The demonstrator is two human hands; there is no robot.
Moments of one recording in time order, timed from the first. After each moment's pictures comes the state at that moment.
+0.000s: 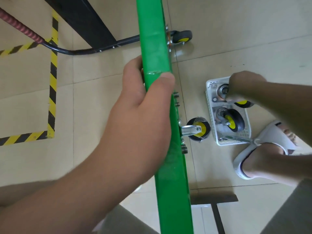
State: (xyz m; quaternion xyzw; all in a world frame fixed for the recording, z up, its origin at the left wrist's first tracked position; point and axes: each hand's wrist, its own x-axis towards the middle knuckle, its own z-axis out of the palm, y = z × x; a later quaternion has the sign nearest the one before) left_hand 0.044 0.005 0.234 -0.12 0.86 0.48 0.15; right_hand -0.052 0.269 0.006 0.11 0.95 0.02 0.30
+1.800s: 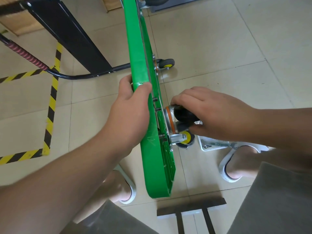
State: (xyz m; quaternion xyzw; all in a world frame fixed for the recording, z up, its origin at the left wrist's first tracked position) left_hand 0.053 0.010 0.239 -0.13 0.82 0.54 0.16; right_hand 0.061 0.213 0.169 -0.33 0.93 -0.17 0.00
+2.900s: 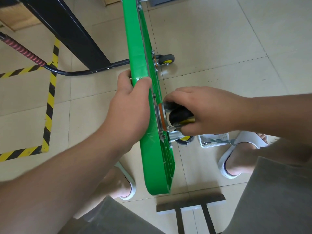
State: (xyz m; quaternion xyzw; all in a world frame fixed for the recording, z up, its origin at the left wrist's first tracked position) left_hand 0.053 0.015 0.241 -0.15 0.82 0.53 0.14; right_hand 0.046 0.199 0.180 -0.31 0.92 -0.21 0.14
